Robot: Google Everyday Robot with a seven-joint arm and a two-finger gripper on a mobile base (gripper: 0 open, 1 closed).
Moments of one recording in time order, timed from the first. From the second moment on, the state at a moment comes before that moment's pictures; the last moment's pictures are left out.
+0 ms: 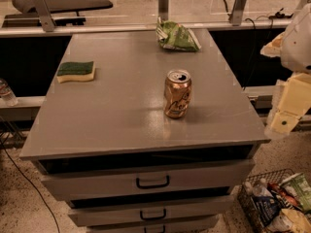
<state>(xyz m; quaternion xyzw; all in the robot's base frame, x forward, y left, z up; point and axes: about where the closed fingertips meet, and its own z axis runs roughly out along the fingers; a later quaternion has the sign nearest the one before) 0.438 -0.216 0.977 -0.60 0.78 -0.04 0.16</state>
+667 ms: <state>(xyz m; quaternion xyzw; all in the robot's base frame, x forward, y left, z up) 0.439 -0.215 0.974 -0.60 0.78 -0.03 0.17</state>
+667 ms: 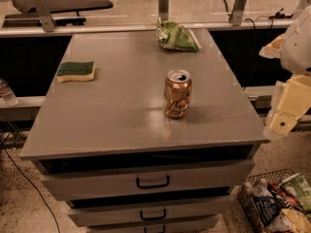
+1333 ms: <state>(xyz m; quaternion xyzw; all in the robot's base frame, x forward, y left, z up) 0.471 -0.183 0.933 -0.60 0.76 0.07 0.25</state>
